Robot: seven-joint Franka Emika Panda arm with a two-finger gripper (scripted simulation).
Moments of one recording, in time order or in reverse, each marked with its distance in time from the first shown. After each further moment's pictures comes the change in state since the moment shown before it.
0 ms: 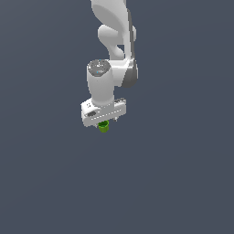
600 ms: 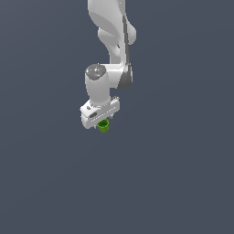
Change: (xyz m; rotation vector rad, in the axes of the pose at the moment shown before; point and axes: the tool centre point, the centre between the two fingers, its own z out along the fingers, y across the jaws) arm -0.032 0.005 0.028 0.000 -0.004 -0.280
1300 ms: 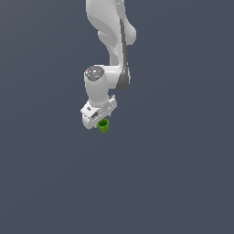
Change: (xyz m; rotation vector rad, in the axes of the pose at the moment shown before) arm -0.018 -0.005 0.015 0.001 0.000 -0.164
